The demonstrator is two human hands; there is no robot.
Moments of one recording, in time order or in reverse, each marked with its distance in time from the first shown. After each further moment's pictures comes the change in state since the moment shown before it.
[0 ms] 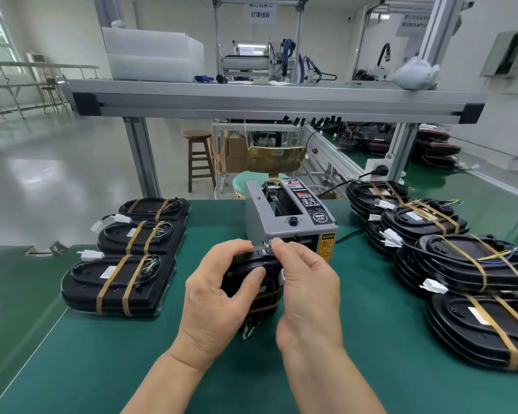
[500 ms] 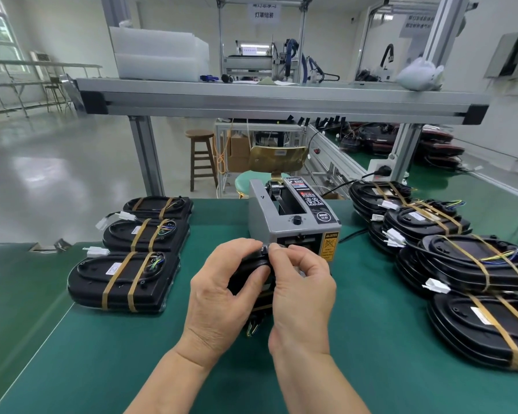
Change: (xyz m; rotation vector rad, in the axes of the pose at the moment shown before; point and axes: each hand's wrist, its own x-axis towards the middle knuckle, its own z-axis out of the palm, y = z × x) left_hand -0.001 -0.009 0.001 0.001 0.016 0.122; right_hand -0.005 0.015 0.007 -0.090 0.115 -0.219
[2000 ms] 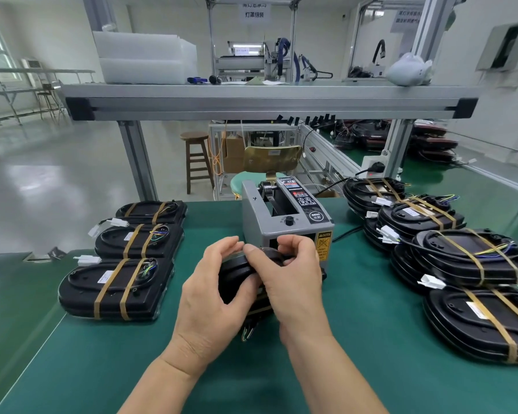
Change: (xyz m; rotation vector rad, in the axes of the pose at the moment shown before) left_hand 0.001 0.010 -0.006 0.079 -0.104 -0.157; right_hand 0.026 0.004 -0.011 -0.387 -0.264 -0.008
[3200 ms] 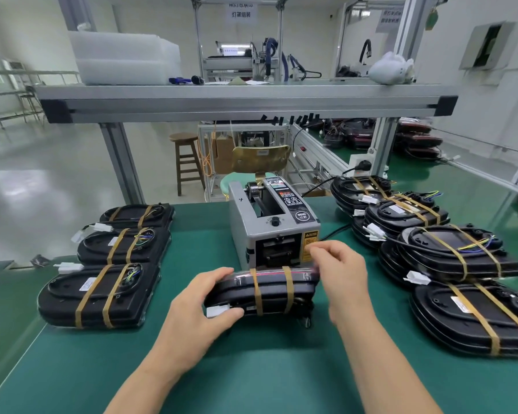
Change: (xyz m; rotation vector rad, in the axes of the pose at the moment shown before) left_hand -0.011 -0.034 -0.003 0.049 -0.252 -0.192; right_hand 0.053 0.021 -0.075 -0.038 0.106 0.034
